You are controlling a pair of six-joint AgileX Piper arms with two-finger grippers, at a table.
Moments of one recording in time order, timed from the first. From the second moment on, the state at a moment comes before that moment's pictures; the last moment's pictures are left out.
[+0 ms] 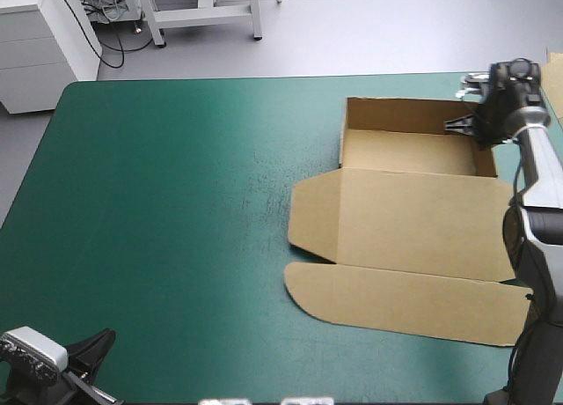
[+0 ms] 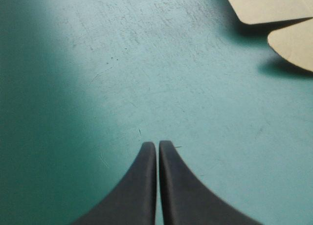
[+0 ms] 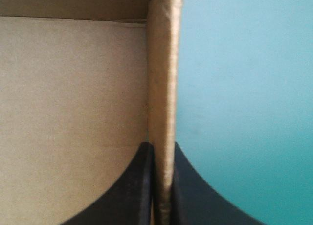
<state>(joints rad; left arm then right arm) -0.43 0.01 -0.49 0.00 1.03 0.01 -0.15 2.14 -2.08 -0.14 1.23 0.00</state>
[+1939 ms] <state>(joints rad) -0.43 0.01 -0.48 -0.04 1.01 0.00 0.09 1.29 -1.74 -0.02 1.25 -0.09</state>
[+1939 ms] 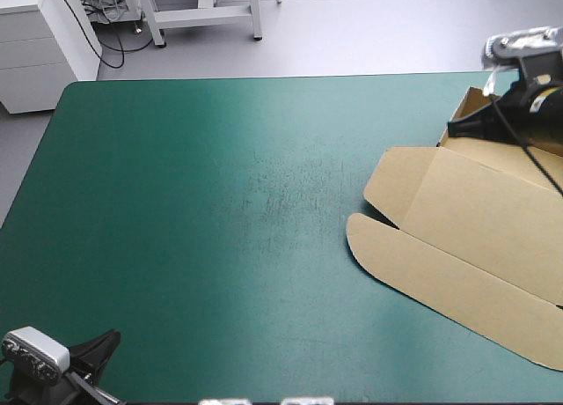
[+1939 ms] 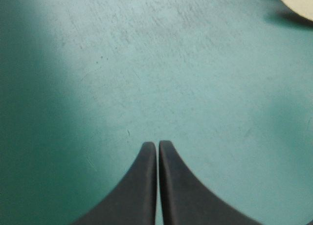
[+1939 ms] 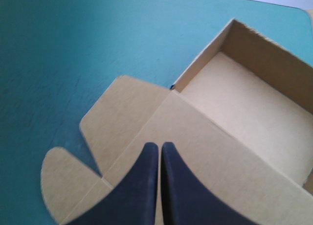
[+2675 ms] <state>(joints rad) -0.43 0.01 -0.48 -0.04 0.99 0.00 0.23 0.38 -0.58 0.00 0.95 -0.10</state>
